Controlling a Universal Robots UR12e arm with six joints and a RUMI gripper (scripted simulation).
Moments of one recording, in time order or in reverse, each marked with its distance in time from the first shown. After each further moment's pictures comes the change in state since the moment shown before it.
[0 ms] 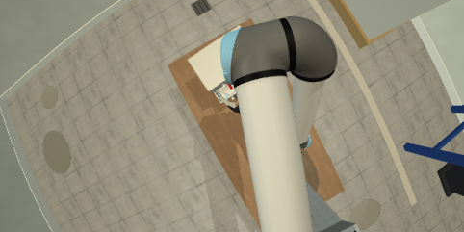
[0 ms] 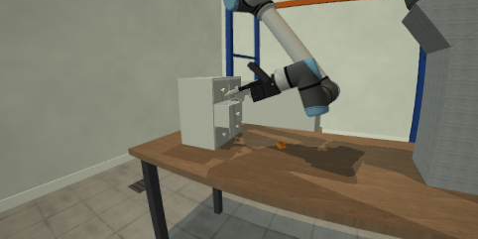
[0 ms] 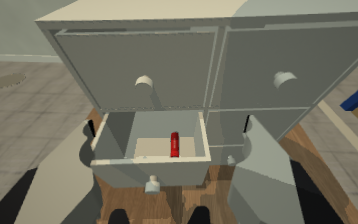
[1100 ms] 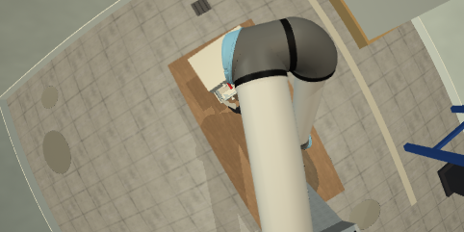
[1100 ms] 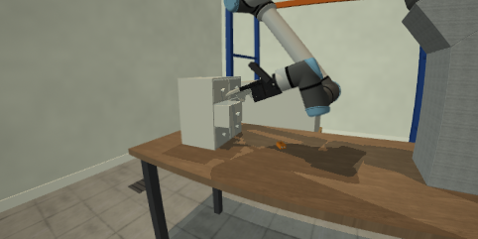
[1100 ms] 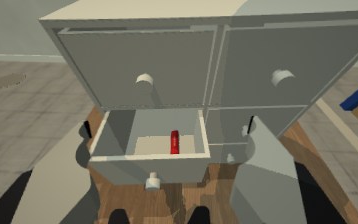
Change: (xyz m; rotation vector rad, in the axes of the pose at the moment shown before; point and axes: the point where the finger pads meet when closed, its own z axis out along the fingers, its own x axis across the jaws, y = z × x) arm 0.000 0.001 -0.004 0.000 0.000 0.000
